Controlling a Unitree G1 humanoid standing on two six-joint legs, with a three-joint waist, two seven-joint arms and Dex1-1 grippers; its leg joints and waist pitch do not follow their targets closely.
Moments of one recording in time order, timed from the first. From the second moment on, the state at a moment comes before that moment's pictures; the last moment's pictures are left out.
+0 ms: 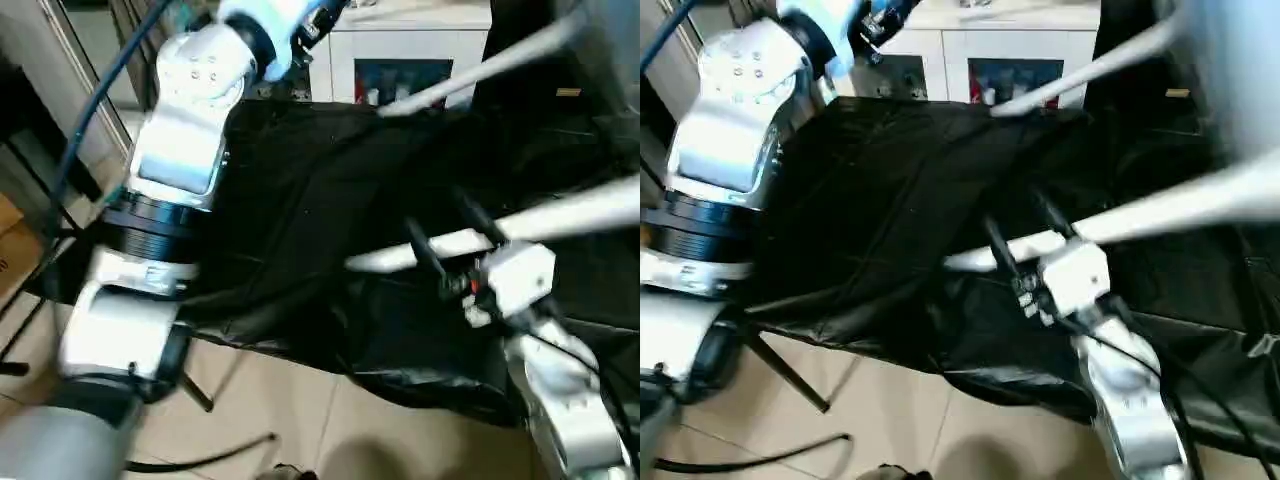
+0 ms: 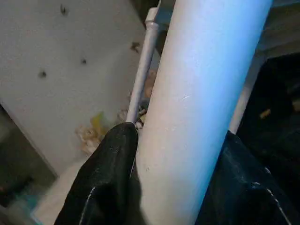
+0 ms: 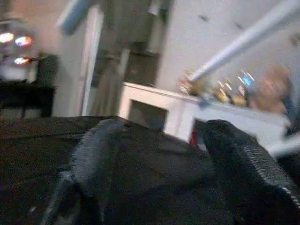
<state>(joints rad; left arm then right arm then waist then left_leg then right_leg) -1.11 0.22 0.01 0.33 0.07 0.28 -0.37 0.01 -0.25 0.05 -0.17 0.16 -0.25 0.29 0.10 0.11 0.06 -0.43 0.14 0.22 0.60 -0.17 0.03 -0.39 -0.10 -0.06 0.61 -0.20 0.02</state>
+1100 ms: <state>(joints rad) -0.95 0.23 0.05 0.12 0.06 0.39 -0.30 -0.41 -0.18 -0.21 0.33 0.45 -0.04 0.27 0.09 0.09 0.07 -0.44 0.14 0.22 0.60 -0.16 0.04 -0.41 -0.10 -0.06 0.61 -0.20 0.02</state>
